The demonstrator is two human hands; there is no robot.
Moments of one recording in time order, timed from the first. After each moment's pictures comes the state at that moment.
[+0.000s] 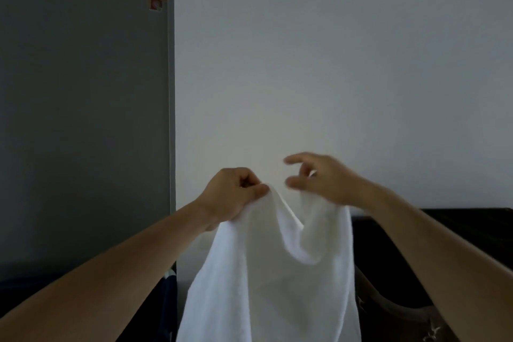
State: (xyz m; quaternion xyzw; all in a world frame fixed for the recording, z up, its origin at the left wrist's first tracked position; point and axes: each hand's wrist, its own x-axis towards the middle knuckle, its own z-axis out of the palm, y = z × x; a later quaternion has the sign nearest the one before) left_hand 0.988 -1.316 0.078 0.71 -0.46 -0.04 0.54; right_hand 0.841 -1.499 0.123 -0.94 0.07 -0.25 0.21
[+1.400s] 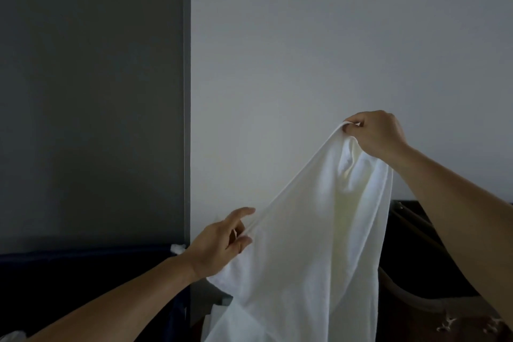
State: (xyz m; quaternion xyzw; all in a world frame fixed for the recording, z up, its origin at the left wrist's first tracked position) left_hand 1.017 -1.271 -0.044 0.72 -0.58 0.04 0.38; right_hand 0.858 -1.568 0.154 -0.86 0.27 -0.42 0.09
